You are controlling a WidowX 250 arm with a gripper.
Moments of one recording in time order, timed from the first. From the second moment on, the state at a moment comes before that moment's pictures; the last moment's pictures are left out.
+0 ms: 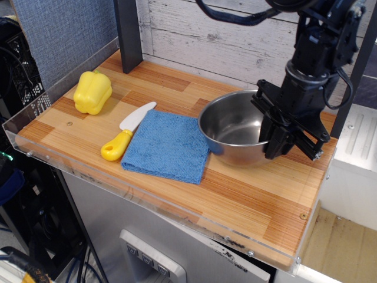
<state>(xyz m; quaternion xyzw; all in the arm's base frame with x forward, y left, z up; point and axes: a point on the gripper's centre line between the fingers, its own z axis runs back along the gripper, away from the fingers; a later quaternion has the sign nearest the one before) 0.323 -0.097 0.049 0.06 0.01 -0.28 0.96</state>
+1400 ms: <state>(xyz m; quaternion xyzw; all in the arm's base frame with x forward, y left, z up) 0.309 -0.112 0.052 0.05 0.01 -0.34 0.94</state>
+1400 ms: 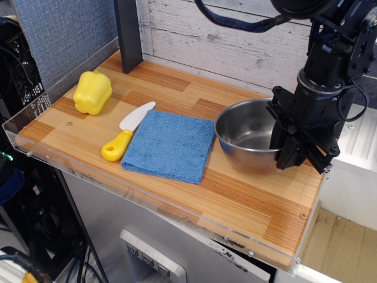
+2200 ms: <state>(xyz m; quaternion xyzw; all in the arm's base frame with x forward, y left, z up) 0.320 -0.021 0.173 0.02 -0.03 -0.16 0.99</state>
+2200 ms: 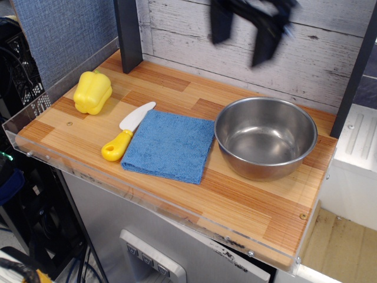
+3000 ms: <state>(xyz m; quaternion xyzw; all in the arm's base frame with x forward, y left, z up) 0.315 0.081 0.183 0.04 -0.03 -0.03 1.00</state>
